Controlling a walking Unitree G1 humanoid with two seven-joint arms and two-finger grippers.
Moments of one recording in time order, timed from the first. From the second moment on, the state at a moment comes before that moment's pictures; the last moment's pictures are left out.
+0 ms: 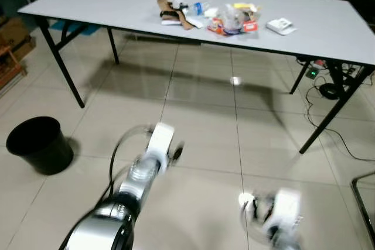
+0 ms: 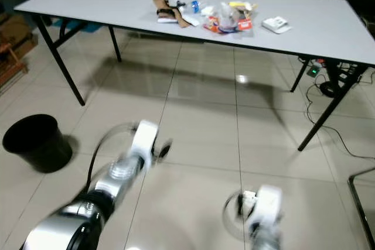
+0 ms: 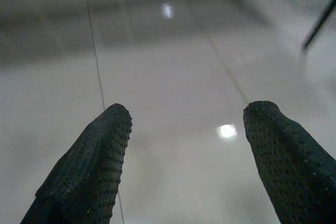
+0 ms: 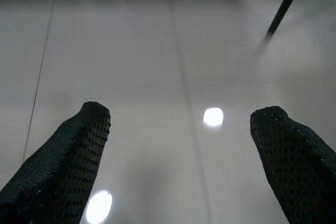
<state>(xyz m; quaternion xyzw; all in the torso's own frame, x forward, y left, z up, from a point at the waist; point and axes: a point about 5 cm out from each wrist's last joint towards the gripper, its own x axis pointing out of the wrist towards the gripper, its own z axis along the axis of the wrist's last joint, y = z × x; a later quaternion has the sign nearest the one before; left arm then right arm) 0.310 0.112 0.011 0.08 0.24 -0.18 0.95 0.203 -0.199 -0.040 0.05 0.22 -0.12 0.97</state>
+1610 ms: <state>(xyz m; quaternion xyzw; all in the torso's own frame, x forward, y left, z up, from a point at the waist) 0.305 0.139 0.112 0.10 -0.01 -0.22 0.97 0.220 -0.176 0.155 -0.05 -0.07 -0.11 0.99</state>
